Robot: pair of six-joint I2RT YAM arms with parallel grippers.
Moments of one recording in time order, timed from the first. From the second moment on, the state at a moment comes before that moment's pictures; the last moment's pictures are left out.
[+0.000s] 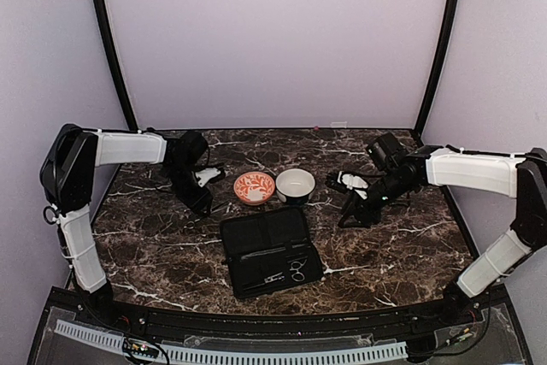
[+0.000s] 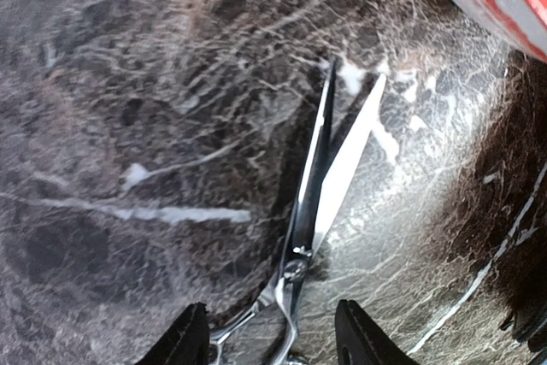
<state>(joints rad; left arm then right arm) -0.45 1.90 1.31 -0.80 0.10 0.24 0.55 1.49 0.97 -0.61 -0.51 -0.57</state>
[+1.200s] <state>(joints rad) -0.47 1.75 1.22 -0.81 0.06 0.20 0.57 1.52 0.97 -0.62 -0.49 -0.58</state>
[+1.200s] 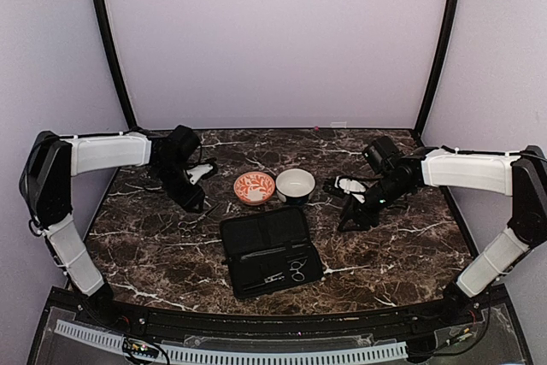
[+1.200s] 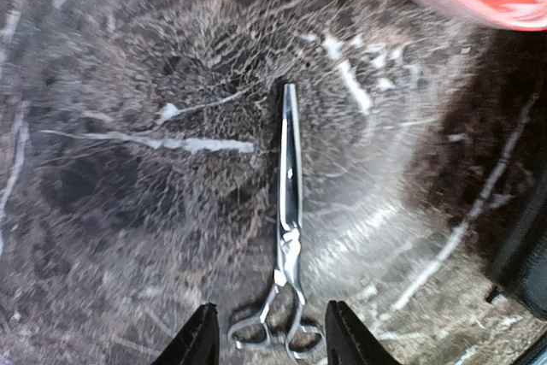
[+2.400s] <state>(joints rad) -0.59 1.75 1.11 -0.92 -0.06 0.09 0.57 1.53 0.97 -0.63 -0.49 -0.60</state>
